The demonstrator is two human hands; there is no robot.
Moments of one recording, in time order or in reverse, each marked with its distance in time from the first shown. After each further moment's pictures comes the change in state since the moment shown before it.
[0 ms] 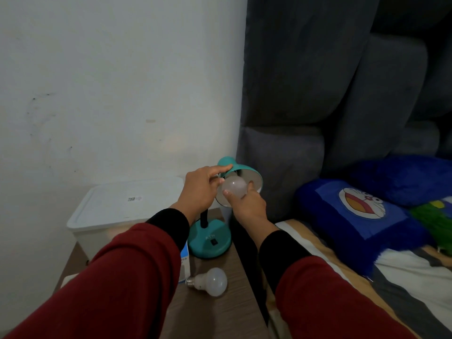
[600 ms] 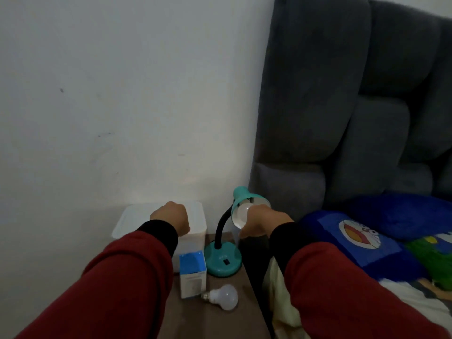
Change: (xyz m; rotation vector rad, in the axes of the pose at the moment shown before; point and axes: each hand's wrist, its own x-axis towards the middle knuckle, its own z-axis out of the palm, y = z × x) left_hand -0.048 -0.007 -0.101 0.816 -0.335 -0.440; right_hand -0.049 -0.064 -0.038 -0.883 -0.253 -0.118
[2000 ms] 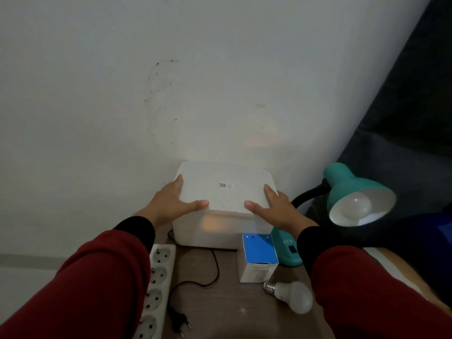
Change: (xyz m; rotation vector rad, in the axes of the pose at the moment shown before) left_hand 0.075 -0.170 0.094 -0.761 -0.040 -0.064; right_hand 0.136 -0.097 0.120 0.415 -0.108 -0.208
